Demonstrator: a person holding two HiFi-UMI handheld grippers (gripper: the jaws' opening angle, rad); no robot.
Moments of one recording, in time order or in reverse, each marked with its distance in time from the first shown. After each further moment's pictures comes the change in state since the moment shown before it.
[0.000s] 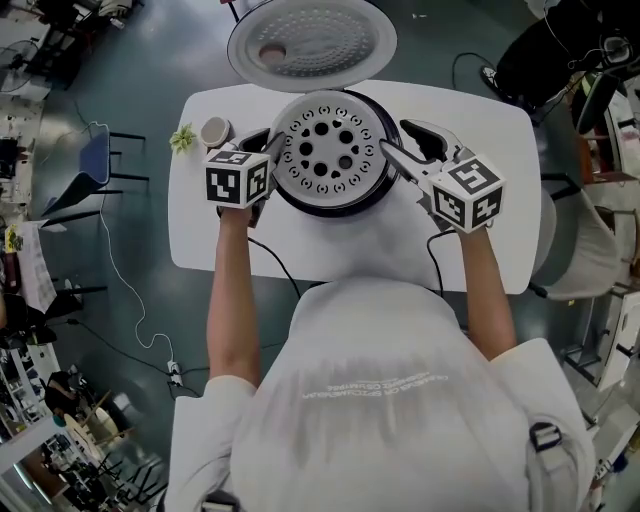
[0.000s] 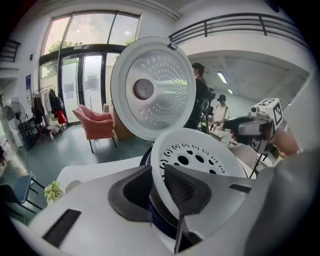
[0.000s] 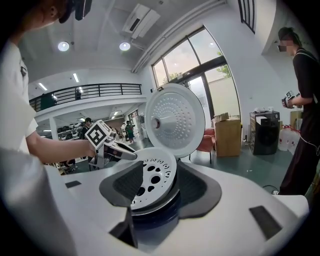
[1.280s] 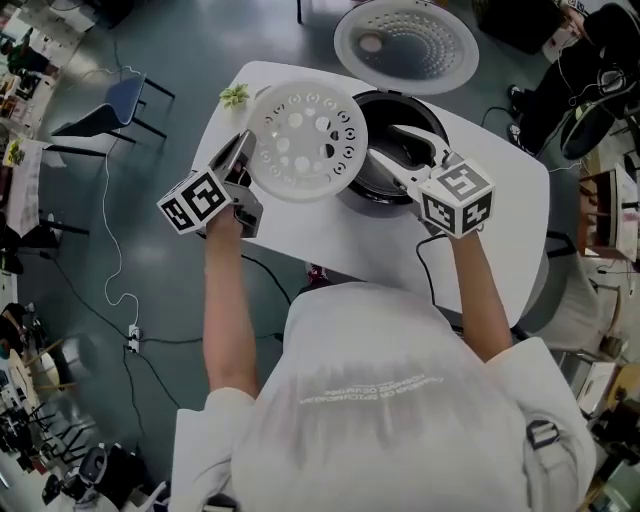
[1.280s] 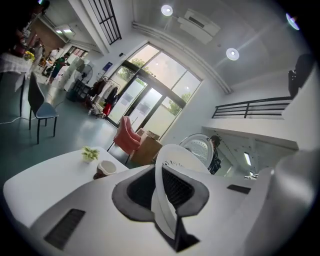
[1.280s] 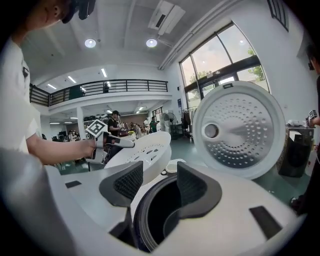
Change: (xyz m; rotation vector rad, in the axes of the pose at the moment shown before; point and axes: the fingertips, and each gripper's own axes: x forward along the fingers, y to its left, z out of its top) left arm -0.172 0.074 -0.035 -0.661 -0.572 0.097; right arm 0.054 0.113 0.038 -0.195 0.022 0.248
